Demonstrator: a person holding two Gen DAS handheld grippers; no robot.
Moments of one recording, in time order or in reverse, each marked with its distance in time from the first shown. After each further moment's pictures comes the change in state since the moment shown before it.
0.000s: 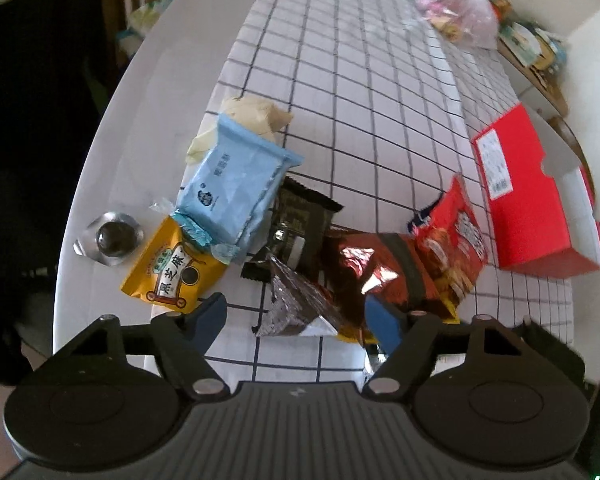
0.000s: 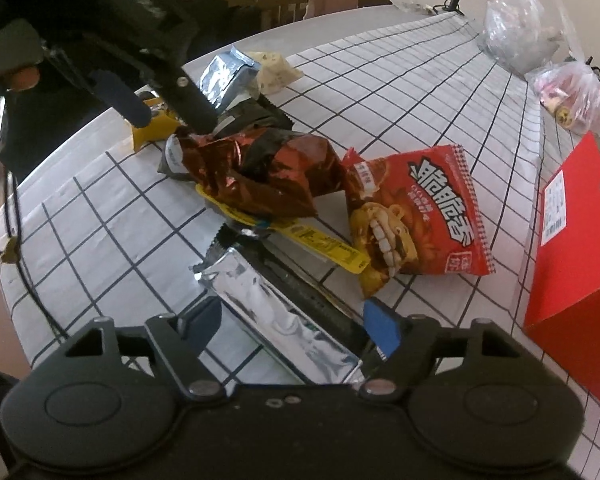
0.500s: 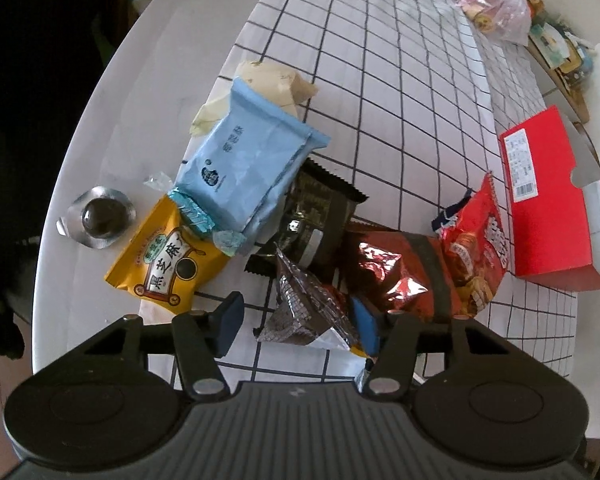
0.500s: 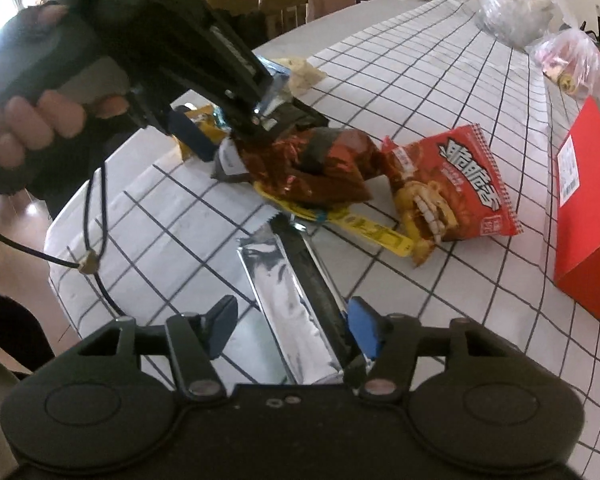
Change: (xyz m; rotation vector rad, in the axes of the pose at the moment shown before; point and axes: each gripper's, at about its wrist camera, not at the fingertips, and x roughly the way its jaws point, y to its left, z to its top) left arm 0.028 0.008 0.007 -0.083 0.082 0.006; right arm -0.021 0.021 -0.006 0.120 -0.018 0.076
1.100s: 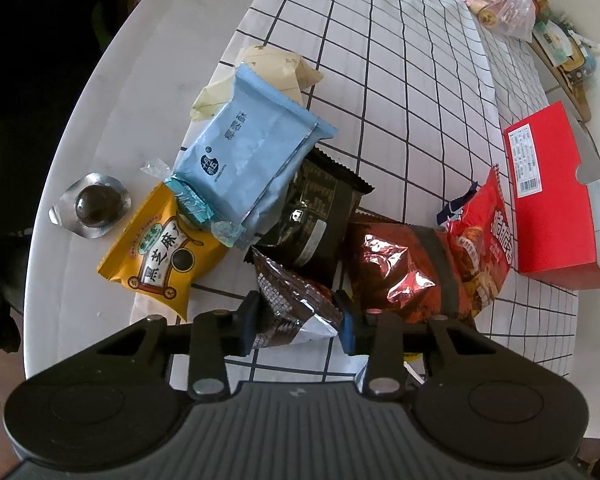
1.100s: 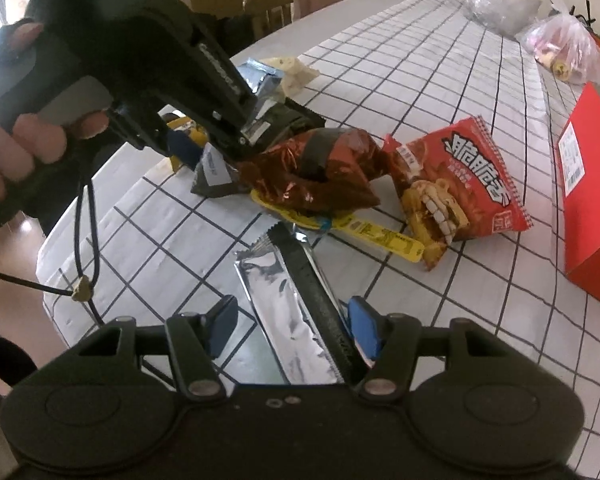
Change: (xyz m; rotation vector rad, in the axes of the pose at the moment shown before) left arm 0.006 -0.001 -0.002 -0.004 0.020 -0.004; right arm 0.016 -0.002 0.003 0.057 0.011 -0.020
